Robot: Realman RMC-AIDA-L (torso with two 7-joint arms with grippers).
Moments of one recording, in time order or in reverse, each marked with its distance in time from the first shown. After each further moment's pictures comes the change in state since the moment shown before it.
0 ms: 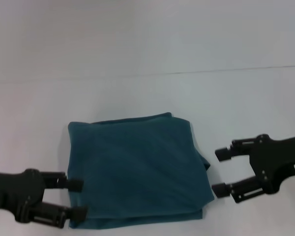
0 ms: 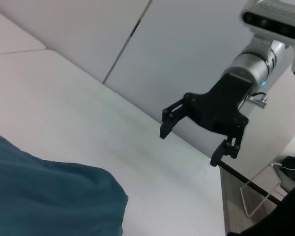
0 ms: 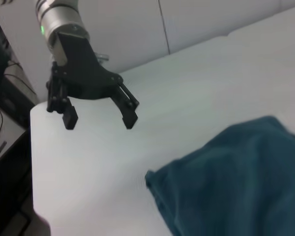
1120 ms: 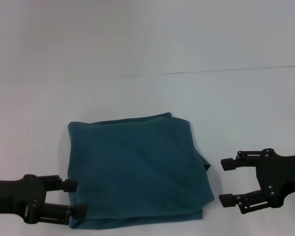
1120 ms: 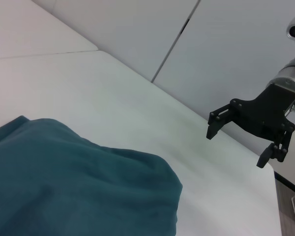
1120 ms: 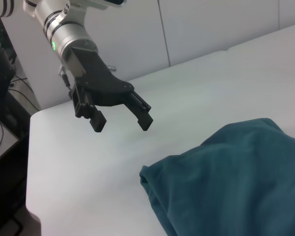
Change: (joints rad) left arm 0.061 -0.035 0.000 -0.004 0.031 -0.150 0.064; right arm -0.013 0.000 0.117 0.251 -0.017 0.030 -0.301
